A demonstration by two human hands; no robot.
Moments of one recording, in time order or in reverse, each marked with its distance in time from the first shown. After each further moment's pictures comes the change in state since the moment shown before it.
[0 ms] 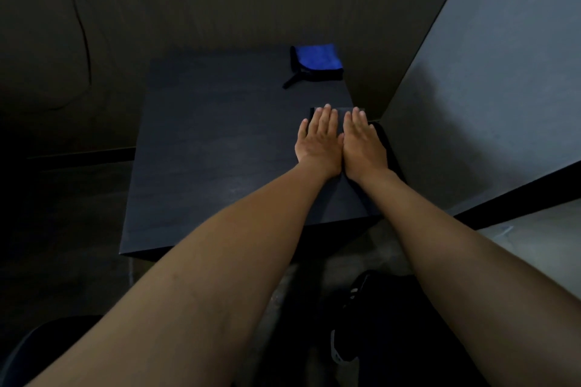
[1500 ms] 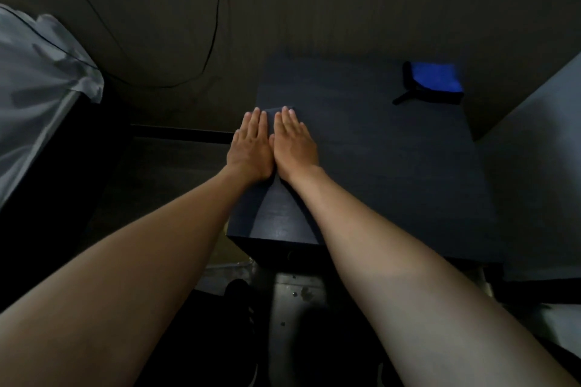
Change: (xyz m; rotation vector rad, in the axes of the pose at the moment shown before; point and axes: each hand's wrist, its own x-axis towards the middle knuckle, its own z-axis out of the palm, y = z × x) left_hand -0.090 -0.294 -0.008 -0.151 0.125 -0.369; right_hand 0.010 -0.302 0.044 0.099 -0.140 -0.417
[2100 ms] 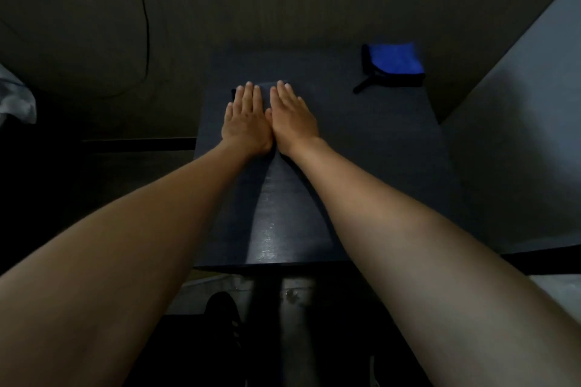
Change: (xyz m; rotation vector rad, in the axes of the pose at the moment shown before) left_hand 0.071 0.081 -0.001 0.092 -0.041 0.052; right_hand 0.039 0.087 -0.032 0.060 0.012 0.086
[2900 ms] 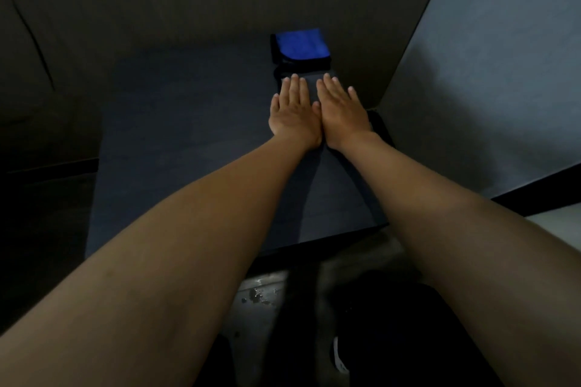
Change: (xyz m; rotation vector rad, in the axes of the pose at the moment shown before) left_hand -0.019 0.233 0.032 0.069 -0.043 0.195; right_hand -0.091 0.208 -0.059 -0.154 0.085 0.241
